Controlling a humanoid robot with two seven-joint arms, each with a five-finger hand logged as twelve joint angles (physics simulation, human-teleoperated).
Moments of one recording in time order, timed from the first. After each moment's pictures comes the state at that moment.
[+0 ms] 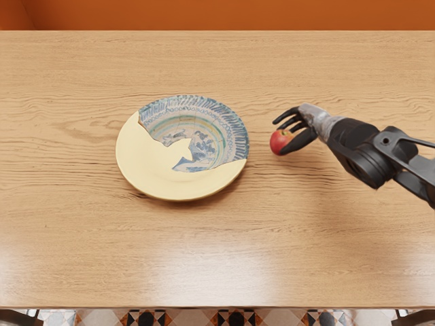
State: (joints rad) left arm -0.03 0.00 -0.01 -0.16 -0.06 0.10 0.23; right arm 0.95 -0.52 0.41 1.40 -0.79 -0.27 -0.61
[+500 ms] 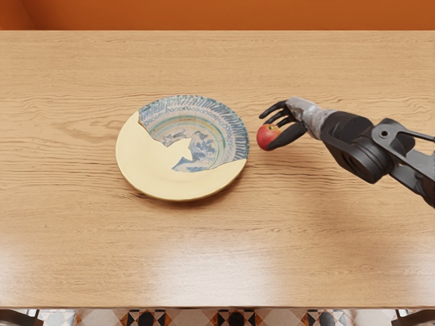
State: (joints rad) left arm -0.03 0.00 -0.01 -0.16 -0.06 0.10 0.23; right arm 0.96 -0.50 0.45 1.43 -0.77 -0.24 -0.61
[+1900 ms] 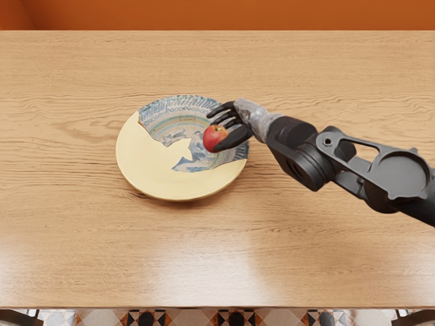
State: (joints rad) left arm -0.03 0.00 -0.01 -0.16 -0.06 0.10 0.23; right arm 0.99 -0.28 0.45 1.41 -0.76 -0.35 -0.61
